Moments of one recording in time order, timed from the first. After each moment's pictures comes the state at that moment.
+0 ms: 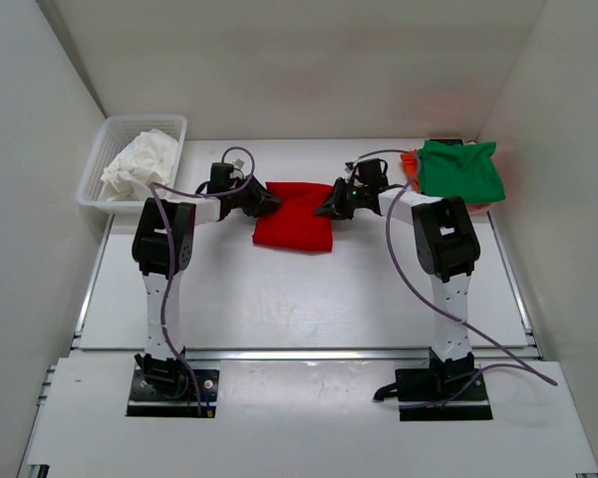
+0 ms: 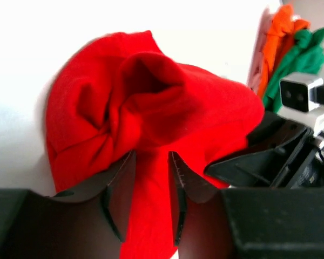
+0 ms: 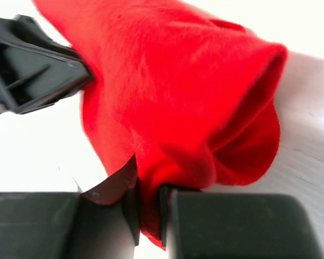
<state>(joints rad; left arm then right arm) -0.21 2.23 1.41 0.15 0.57 -0.90 0.30 2.19 1.48 -0.07 -0.63 0.71</state>
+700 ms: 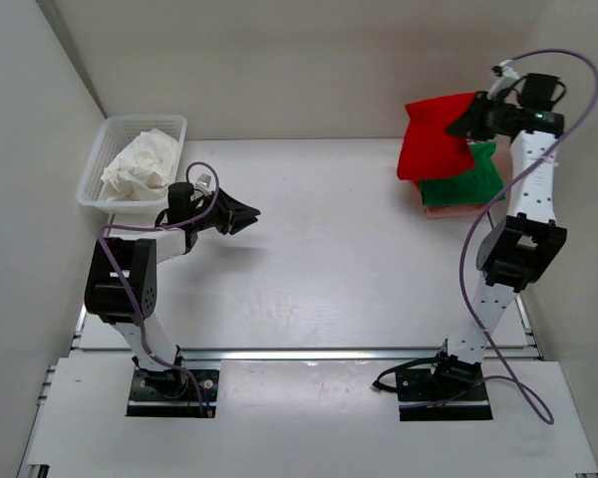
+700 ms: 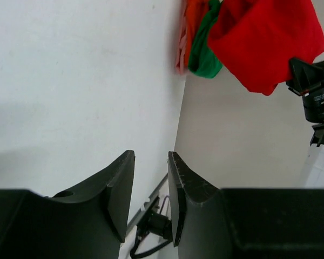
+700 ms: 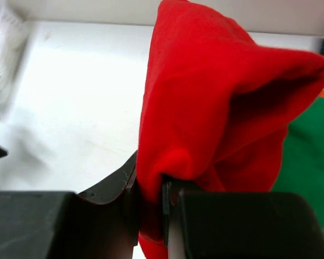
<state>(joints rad) -0.07 1.72 0.87 0.39 0.78 -1.11 -0.23 2.06 2.22 -0.78 -0.73 0.02</state>
